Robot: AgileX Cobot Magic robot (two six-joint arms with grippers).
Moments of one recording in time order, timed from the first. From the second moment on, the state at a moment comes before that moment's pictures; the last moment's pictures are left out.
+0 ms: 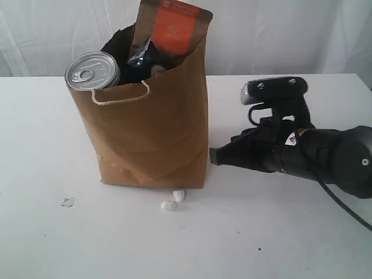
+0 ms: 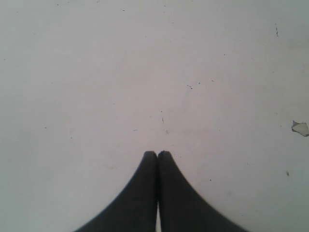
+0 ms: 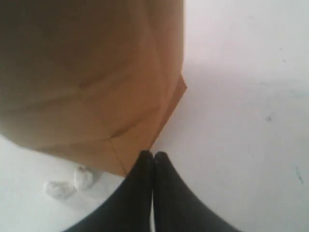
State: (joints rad) left arm -0.13 0.00 0.01 0.45 0.61 -0.66; right arm 0.56 1.43 -0.65 0.40 -0.09 -0.20
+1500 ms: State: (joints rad) left arm -0.13 0.00 0.01 0.45 0.61 -0.66; right arm 0.86 1.72 -0.69 -0.19 -0.39 0.16
